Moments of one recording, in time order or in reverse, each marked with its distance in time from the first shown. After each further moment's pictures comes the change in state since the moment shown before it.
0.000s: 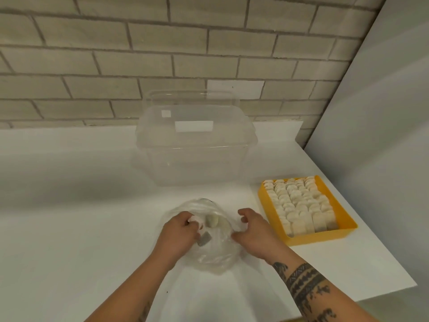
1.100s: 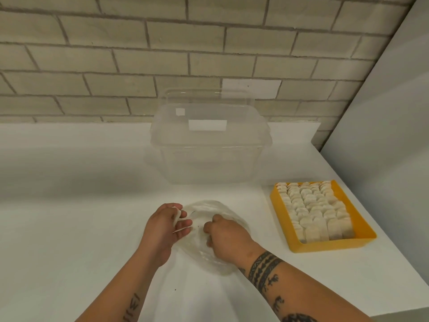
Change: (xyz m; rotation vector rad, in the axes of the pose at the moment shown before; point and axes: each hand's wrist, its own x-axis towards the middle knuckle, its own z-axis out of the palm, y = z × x) left_hand 0.000 -0.004 -0.038 -0.761 0.147 -0.188; right_hand 0.035 -0.037 0.069 -0.772 -0.156 -0.483
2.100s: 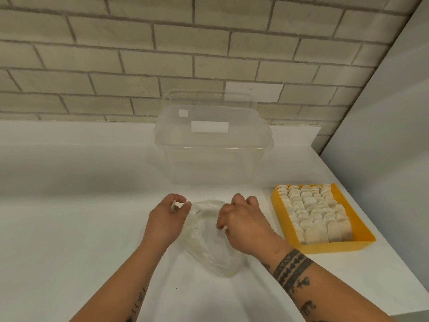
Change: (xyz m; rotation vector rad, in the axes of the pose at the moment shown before) left_hand 0.004 0.009 0.001 0.739 0.113 0.296; right_hand -0.025 0.022 -0.041 -0.157 0.270 -0.101
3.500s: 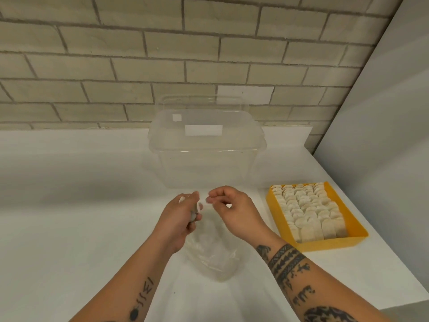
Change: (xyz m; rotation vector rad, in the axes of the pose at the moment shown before) left_hand -0.004 0.036 0.018 -0.597 -0.255 -0.217; right_hand 0.007 -0.010 -0.022 1.058 0.205 0.365
